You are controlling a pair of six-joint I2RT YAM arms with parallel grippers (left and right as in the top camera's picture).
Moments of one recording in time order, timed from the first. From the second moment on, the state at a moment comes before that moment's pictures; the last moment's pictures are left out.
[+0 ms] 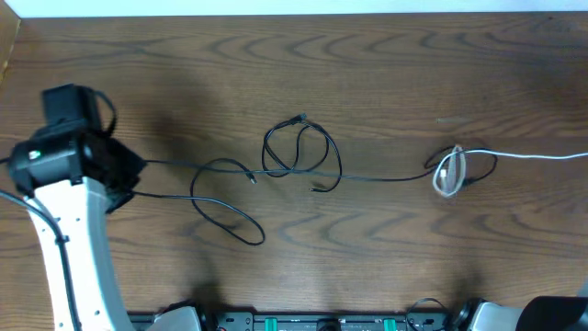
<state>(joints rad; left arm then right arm) 0.32 1.34 1.44 -1.42 -0.13 -0.65 -0.51 1.49 1.57 -1.04 0.38 0.53</state>
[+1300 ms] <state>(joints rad) 0.16 1.34 1.44 -1.33 0.44 -0.22 -0.26 1.49 1.57 -0.82 -0.44 0.38</state>
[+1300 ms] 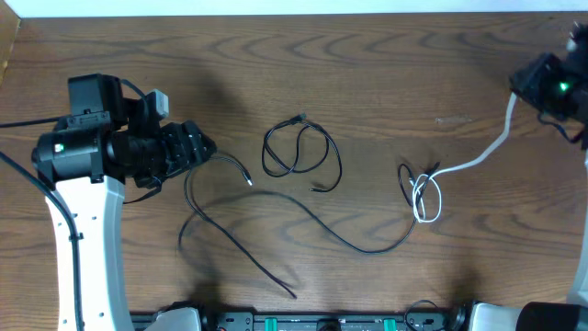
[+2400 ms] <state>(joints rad) 0.15 1.34 1.43 -1.34 0.44 -0.22 -0.24 1.55 2.37 -0.99 -0.22 0.61</state>
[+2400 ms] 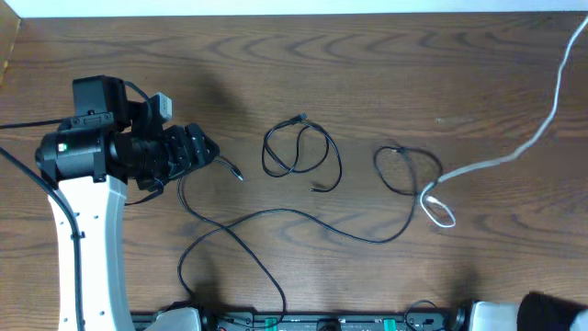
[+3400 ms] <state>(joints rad) -0.39 1.34 1.42 -0.99 0.56 -0.12 0.18 1.62 2.36 -0.72 -0.72 0.83</state>
